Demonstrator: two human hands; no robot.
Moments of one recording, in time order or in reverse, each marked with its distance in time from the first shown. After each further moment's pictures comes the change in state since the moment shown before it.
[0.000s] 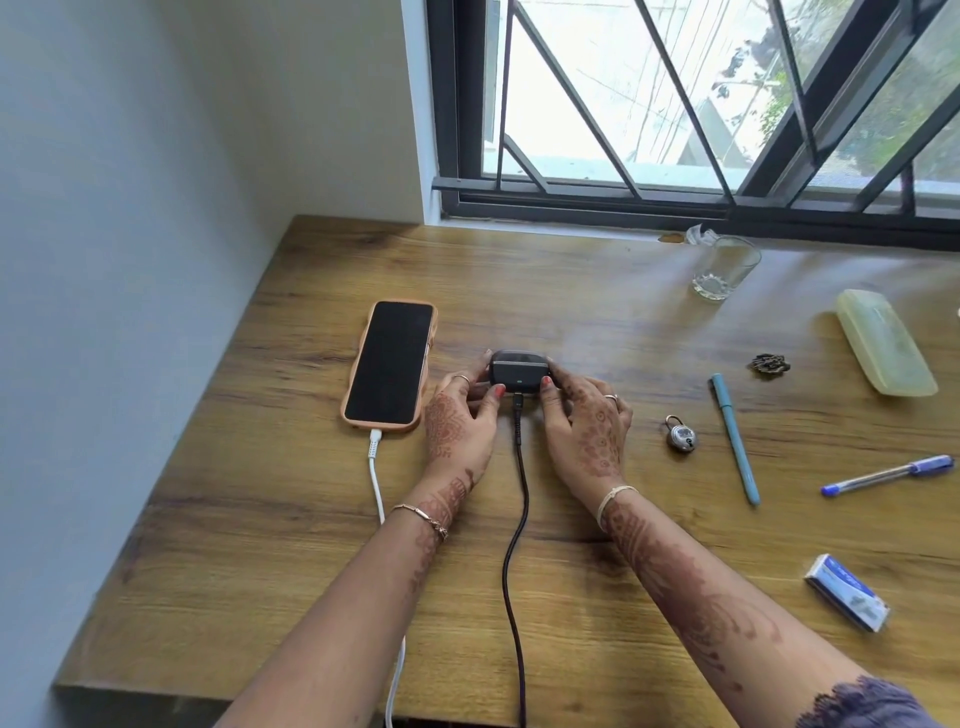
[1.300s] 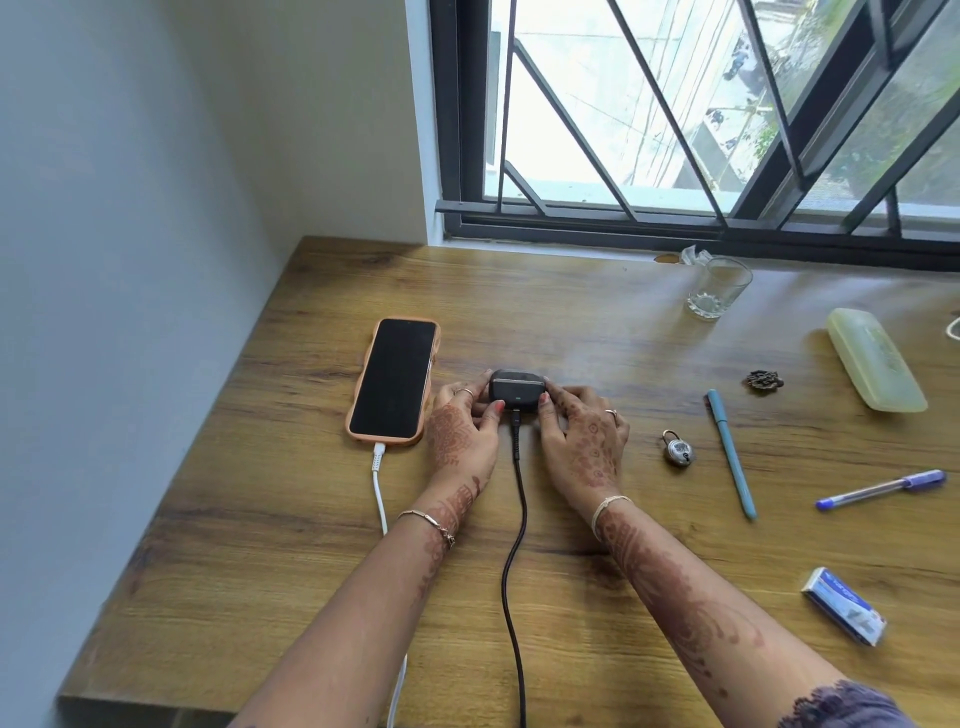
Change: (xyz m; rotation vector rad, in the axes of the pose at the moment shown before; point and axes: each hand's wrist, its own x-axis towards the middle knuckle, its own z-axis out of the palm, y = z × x) left_hand 0.006 -0.002 0.003 0.145 0.013 0.009; right_hand 0.002 -0.003 0.001 -0.051 -0.033 0.032
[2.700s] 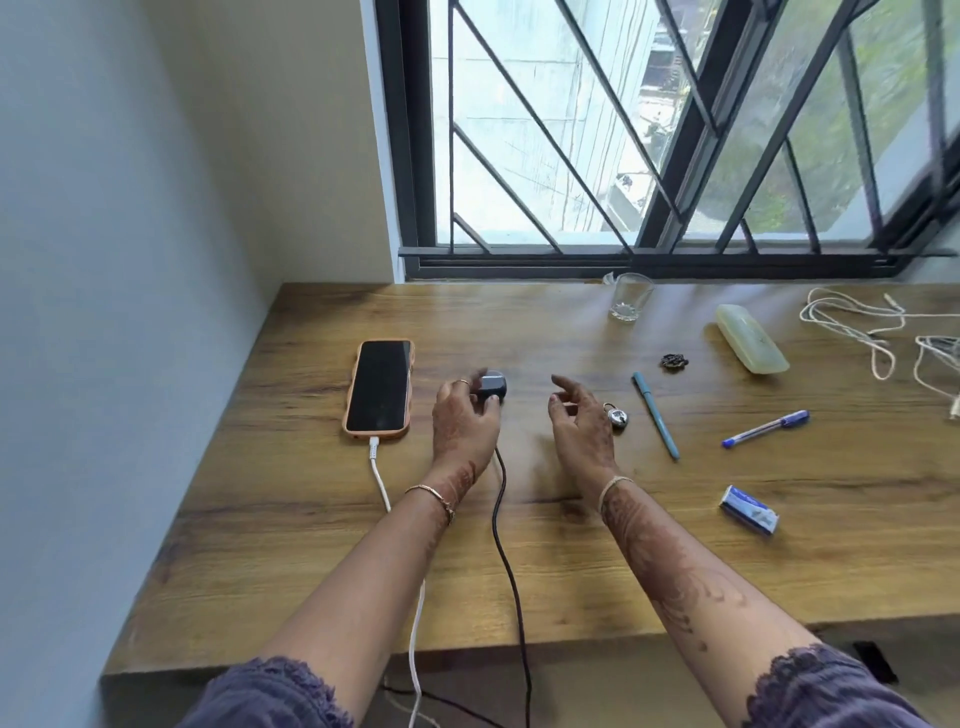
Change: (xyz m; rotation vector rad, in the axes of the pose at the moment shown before) left_hand -0.045 0.040 -0.018 -0.005 -0.089 0.120; right_hand -0.042 0.000 -0.050 0.387 0.111 0.148
